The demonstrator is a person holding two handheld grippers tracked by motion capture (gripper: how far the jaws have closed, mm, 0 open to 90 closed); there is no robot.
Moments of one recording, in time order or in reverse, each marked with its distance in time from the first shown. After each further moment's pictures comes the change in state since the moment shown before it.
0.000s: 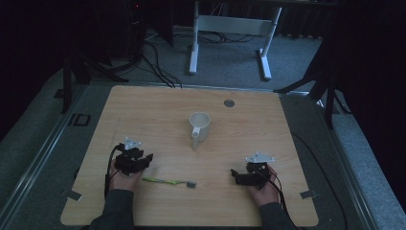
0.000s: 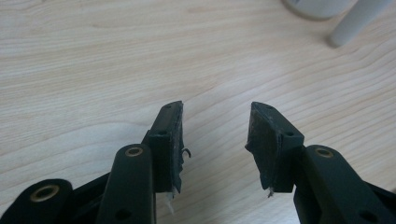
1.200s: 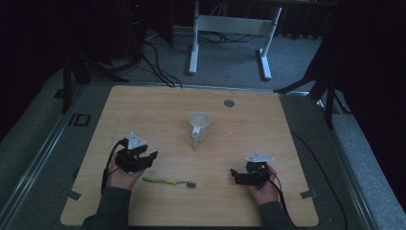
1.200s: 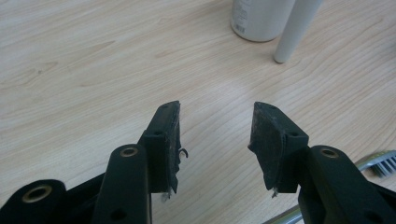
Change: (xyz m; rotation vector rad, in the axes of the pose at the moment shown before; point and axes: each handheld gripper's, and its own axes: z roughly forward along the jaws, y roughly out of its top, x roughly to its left) left arm -0.023 0.025 -0.030 -0.032 -0.035 0.193; right arm 0.000 0.001 0.001 0.000 0.002 -0.001
